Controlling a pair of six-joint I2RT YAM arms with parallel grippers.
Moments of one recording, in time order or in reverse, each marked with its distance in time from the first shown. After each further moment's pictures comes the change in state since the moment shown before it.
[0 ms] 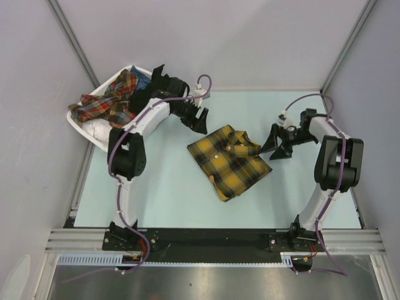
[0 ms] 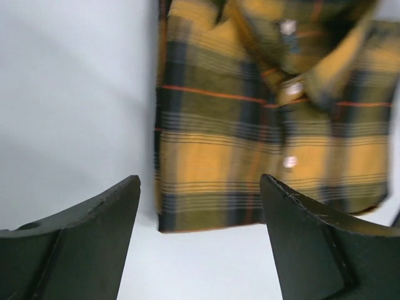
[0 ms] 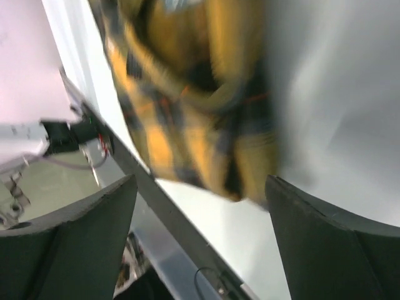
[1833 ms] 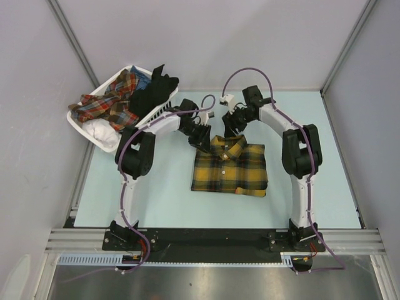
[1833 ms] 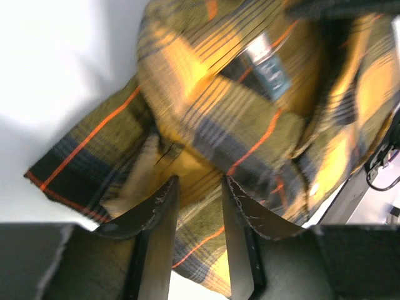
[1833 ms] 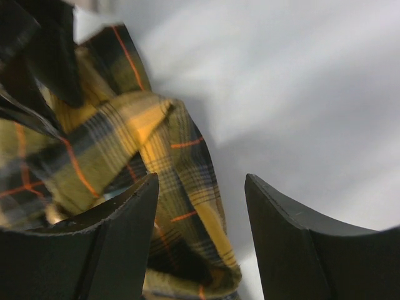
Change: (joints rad) left arm -0.064 0.103 -0.185 0.101 0.059 -0.300; right arm 0.470 0.242 0.402 0.338 0.285 -0.352
